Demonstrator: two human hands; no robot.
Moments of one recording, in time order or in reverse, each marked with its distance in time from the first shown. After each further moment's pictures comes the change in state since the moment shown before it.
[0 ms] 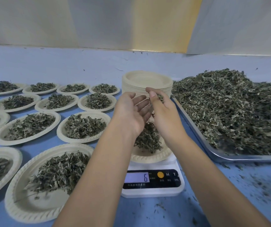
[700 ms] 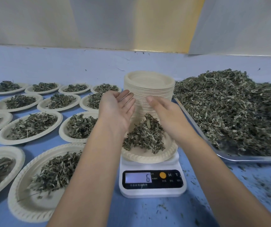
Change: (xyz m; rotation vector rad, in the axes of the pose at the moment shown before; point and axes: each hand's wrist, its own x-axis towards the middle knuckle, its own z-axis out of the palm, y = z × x) left_hand 0.002 0.021 -0.021 -0.051 0.107 0.148; right_hand 0.006 0.010 -0.017 -0.277 -0.127 0.027
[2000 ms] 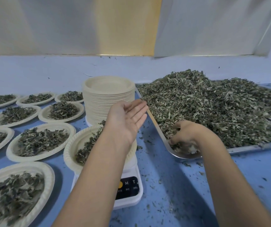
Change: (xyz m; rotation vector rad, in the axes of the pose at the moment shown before) left_hand -0.007 -0.080 0.068 0.039 -0.212 -0.215; right_hand -0.003 0.065 -0.137 -0.638 -0.152 0.678
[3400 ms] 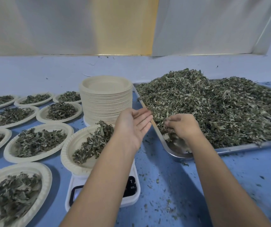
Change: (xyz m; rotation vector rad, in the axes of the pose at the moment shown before) left_hand 0.008 -0.024 0.002 0.121 0.037 -0.051; right_hand 0.016 0.004 0.016 0.610 0.325 -0.139
